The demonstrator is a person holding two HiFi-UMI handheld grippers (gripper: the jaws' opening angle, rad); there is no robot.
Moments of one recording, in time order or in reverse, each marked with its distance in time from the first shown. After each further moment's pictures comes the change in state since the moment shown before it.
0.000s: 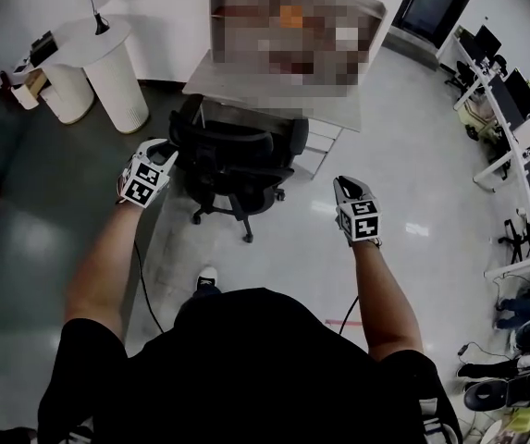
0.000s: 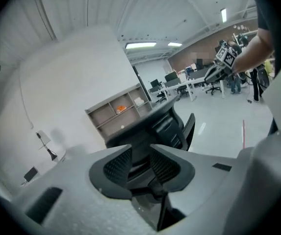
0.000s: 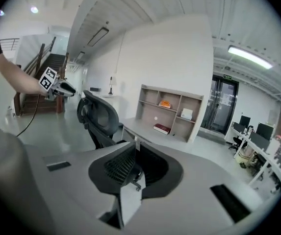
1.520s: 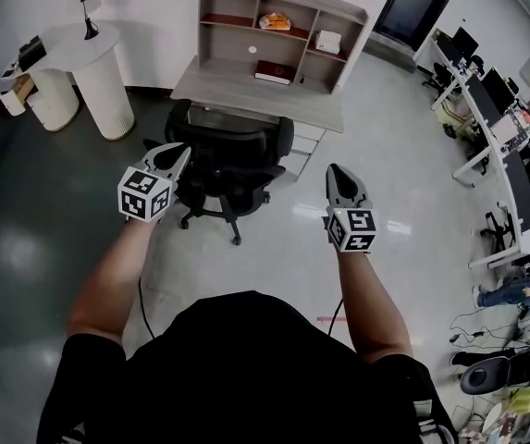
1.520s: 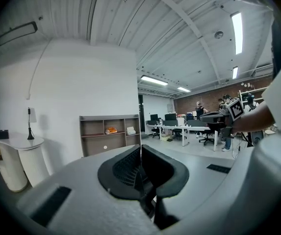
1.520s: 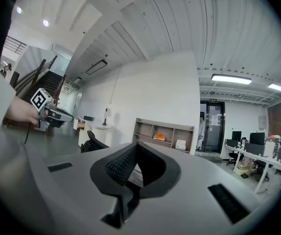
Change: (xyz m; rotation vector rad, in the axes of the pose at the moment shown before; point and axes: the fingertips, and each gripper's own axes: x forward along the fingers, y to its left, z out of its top) left arm -0.087 -0.033 0.104 -0.369 -0.368 -0.125; right arm -0.089 0.059 0.117 0.045 -0.377 -0.110
